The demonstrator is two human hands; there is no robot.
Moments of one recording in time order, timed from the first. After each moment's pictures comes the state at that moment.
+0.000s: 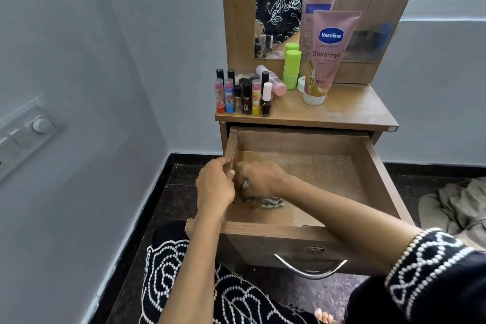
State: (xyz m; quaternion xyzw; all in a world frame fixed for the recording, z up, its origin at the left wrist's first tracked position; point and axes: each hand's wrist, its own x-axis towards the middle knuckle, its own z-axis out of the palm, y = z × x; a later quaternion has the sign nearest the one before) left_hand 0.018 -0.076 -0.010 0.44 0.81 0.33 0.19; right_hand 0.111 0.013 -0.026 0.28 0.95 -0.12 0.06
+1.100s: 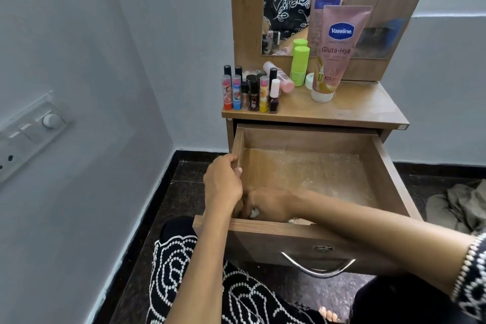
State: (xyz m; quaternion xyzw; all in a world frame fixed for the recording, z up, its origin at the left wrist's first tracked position) left_hand 0.022 -0.077 -0.009 0.44 0.82 0.32 0.18; right_hand 0.127 -0.018 -0.034 0.15 0.95 -0.22 0.15
